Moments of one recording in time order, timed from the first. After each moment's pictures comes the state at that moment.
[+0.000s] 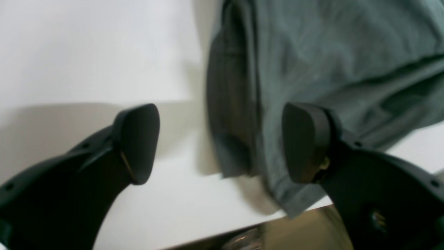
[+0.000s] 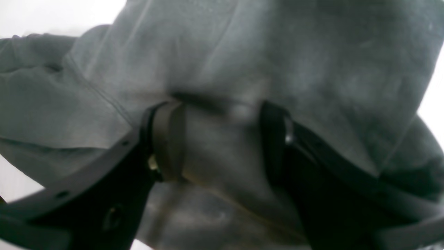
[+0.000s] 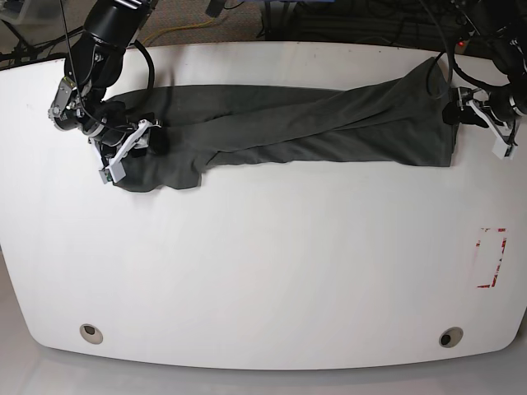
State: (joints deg) left arm 7.0 -21.4 -42.9 84.3 -43.9 -42.8 80.4; right arm -1.6 7.8 31.5 84.0 30.2 41.4 -68.0
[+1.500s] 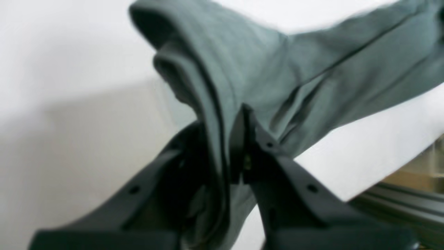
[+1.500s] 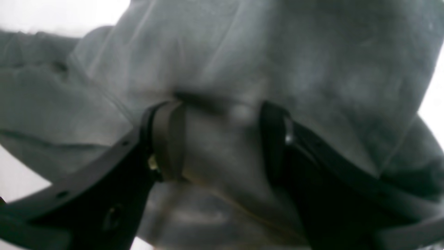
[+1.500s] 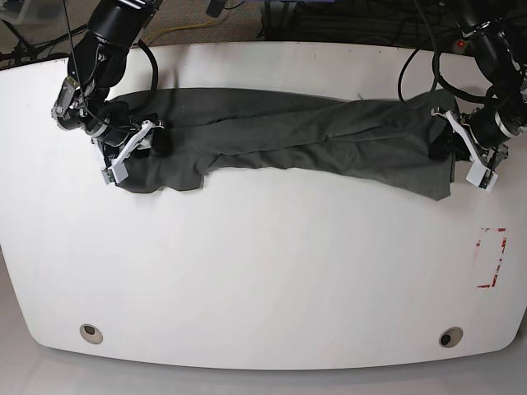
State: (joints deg) left arm 7.5 -17.7 -33.9 109.2 -54.8 -42.8 82.9; right arm -1.6 6.7 31.5 84.1 29.7 41.4 -67.6
